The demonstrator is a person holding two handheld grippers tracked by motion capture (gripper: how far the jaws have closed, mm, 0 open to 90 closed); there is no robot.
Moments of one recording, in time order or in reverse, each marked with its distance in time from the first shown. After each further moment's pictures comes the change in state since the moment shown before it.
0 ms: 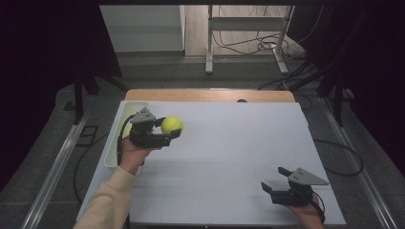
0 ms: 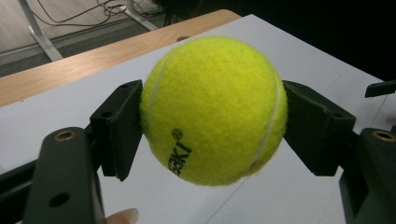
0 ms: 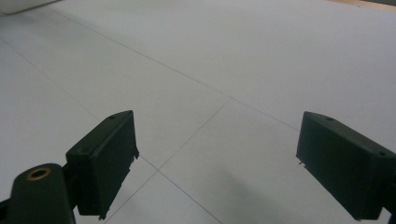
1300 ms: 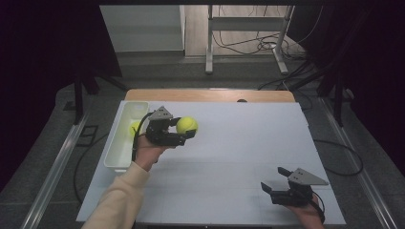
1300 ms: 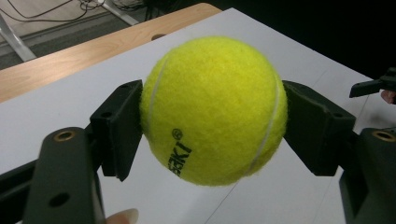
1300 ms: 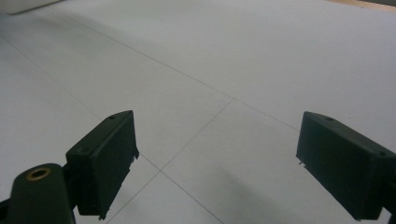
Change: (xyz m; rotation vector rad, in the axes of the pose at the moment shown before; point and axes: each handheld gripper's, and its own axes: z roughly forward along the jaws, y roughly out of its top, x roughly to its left) left arm -0.018 0.014 0.034 0.034 -0.066 0.024; right arm 0.001 0.000 0.000 -0.002 0.007 -0.005
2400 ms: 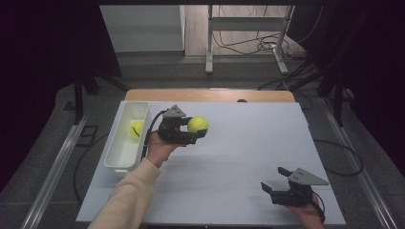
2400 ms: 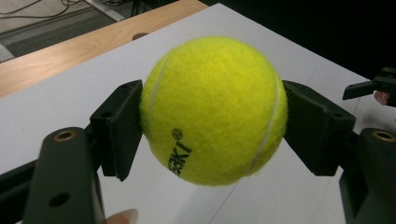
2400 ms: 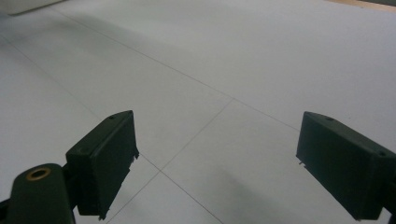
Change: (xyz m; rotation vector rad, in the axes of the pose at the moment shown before) left arm -0.009 0.011 0.029 0.028 -0.046 0.016; right arm 0.000 0.000 0.000 -0.001 0.001 0.003
